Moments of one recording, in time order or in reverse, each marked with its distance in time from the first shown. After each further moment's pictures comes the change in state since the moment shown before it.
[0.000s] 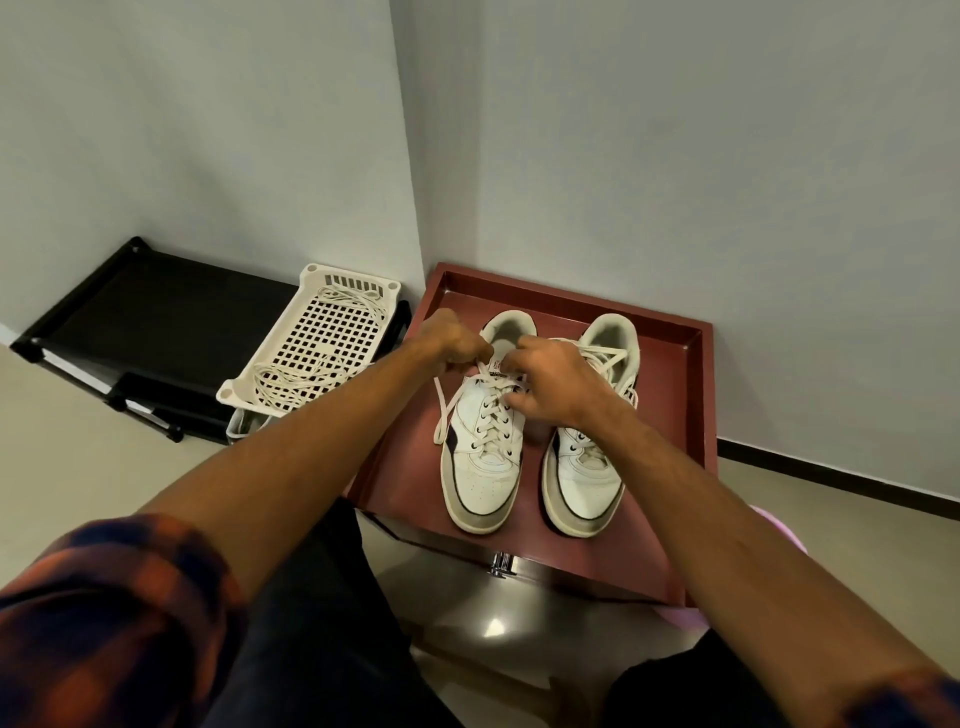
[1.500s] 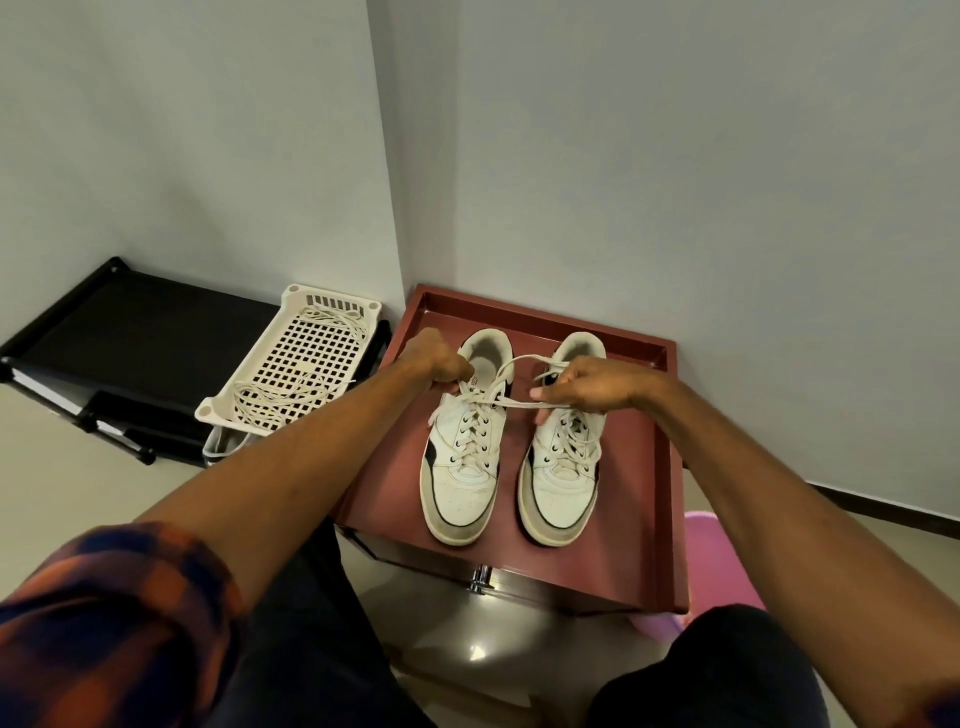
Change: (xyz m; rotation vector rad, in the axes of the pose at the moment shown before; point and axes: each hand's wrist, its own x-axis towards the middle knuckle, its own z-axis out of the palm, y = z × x) left_hand 0.007 -0.003 0.008 0.087 0.045 0.010; right_hand -0.025 0.042 -0.073 0.561 -0.614 0.359
